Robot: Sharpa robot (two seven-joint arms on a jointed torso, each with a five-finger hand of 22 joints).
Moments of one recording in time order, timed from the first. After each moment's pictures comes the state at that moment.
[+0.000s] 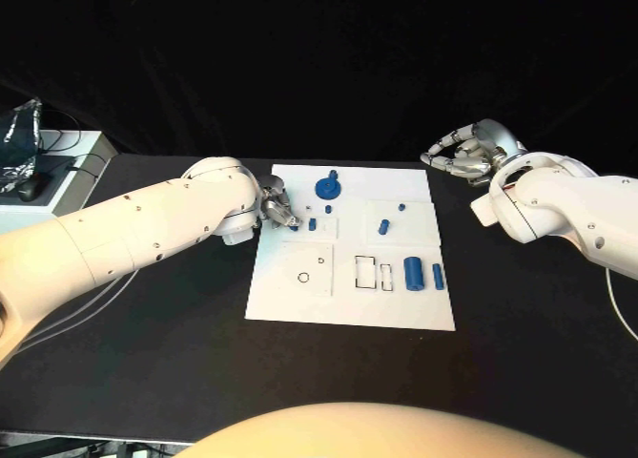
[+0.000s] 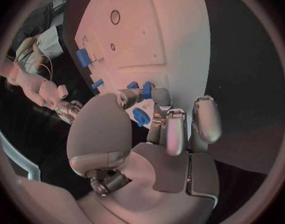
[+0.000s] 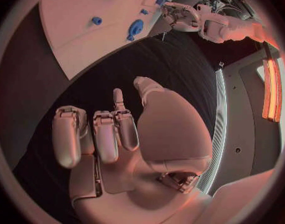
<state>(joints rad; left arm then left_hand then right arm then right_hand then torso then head) 1.18 -0.59 0.08 1.21 -1.20 0.14 -0.51 1.14 -0.26 0.78 0.28 0.26 0.94 0.03 0.61 1.10 1.22 -0.03 1.02 0.60 1.46 -0.09 1.53 1.31 0.08 1.35 0.03 1.37 1.27 1.31 -0.80 -0.10 1.35 -0.83 -0.55 -0.10 1.29 -0.18 0.24 0.29 0.43 0.88 0.15 0.26 0.55 1.46 0.07 1.46 1.31 1.46 -0.01 1.54 1.31 0.02 1.47 0.10 1.42 1.31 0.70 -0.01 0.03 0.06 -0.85</state>
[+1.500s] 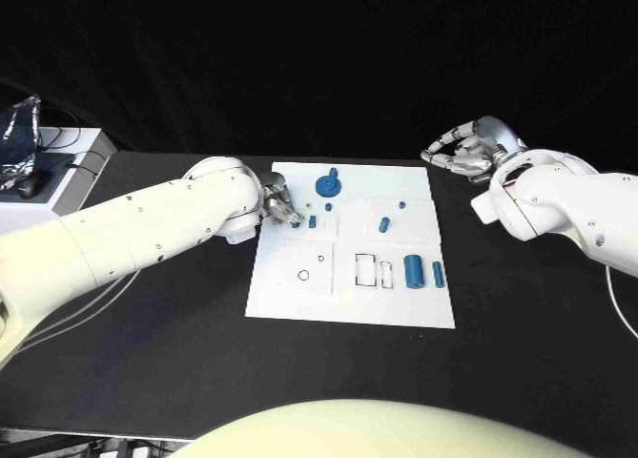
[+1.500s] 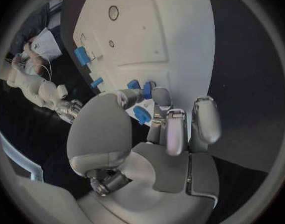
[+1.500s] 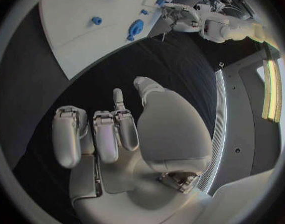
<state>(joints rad) 1.17 -0.59 0.08 1.22 -1.22 0.09 -0.52 1.13 -0.26 0.78 0.28 0.26 0.94 0.04 0.61 1.11 1.23 -0.03 1.02 0.61 1.46 -0.09 1.53 1.31 0.08 1.35 0.03 1.37 1.28 1.31 -0.80 -0.10 1.35 -0.84 -0.55 -0.10 1.29 -0.18 0.24 0.29 0.43 0.88 0.15 0.26 0.55 1.46 0.07 1.46 1.31 1.46 -0.01 1.54 1.31 0.02 1.47 0.10 1.42 1.31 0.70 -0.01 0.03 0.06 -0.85</state>
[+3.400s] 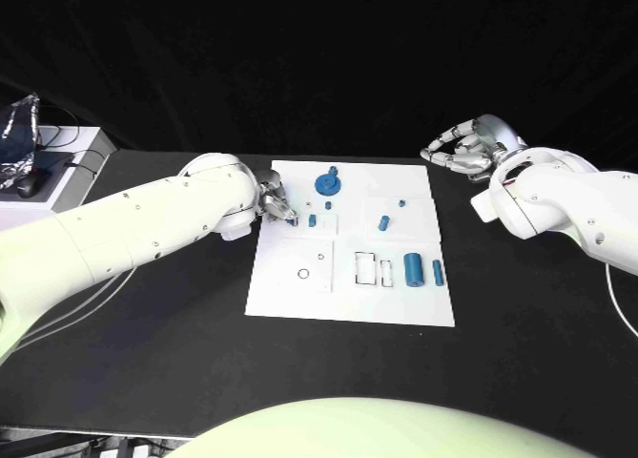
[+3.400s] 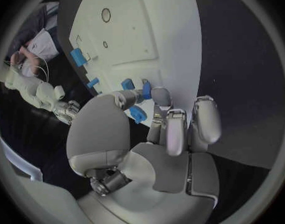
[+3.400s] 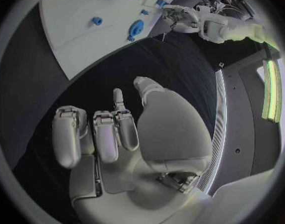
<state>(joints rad) 1.17 -0.60 0.08 1.21 -1.24 0.11 -0.52 1.09 -0.27 0.82 0.25 0.25 0.94 0.04 0.61 1.11 1.24 -0.03 1.02 0.60 1.47 -0.09 1.53 1.31 0.08 1.35 0.03 1.37 1.28 1.31 -0.80 -0.10 1.34 -0.84 -0.54 -0.11 1.29 -0.18 0.24 0.29 0.43 0.88 0.15 0.26 0.55 1.46 0.07 1.46 1.31 1.46 -0.01 1.54 1.31 0.02 1.47 0.10 1.42 1.31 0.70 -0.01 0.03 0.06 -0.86</state>
